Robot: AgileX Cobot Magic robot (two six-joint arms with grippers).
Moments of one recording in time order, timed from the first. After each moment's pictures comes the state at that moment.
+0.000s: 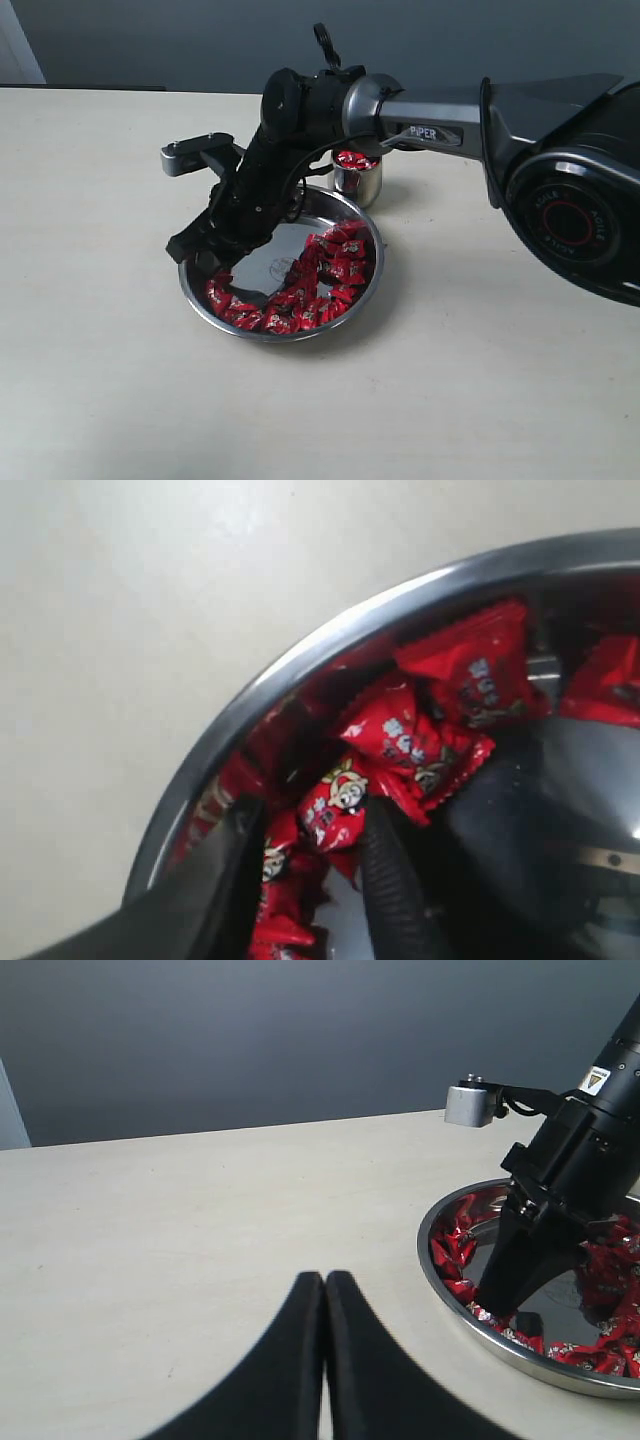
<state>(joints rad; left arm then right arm) -0.09 0.00 0.00 0.04 0.24 -0.06 0.71 2.35 -1.82 0.55 0.89 -0.45</state>
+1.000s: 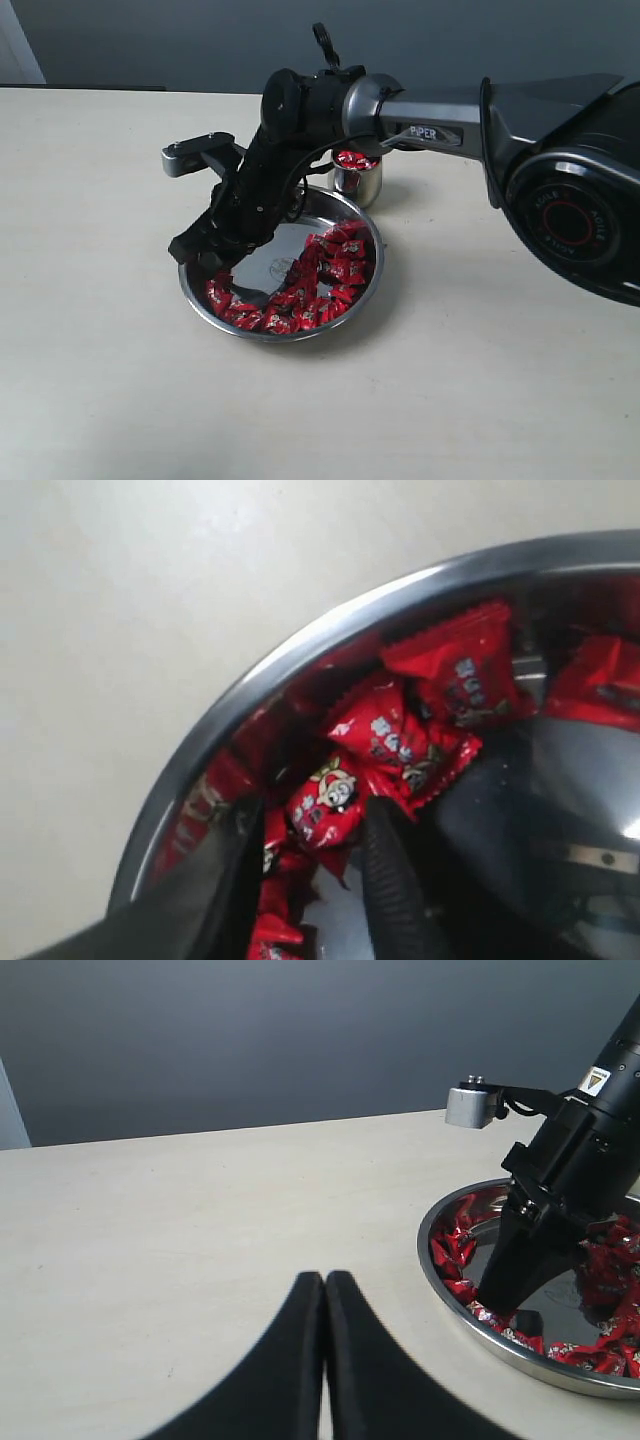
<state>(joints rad) -0.09 0.00 0.00 0.04 0.24 -0.06 0.71 2.35 -1.82 0.53 0.89 -0.45</state>
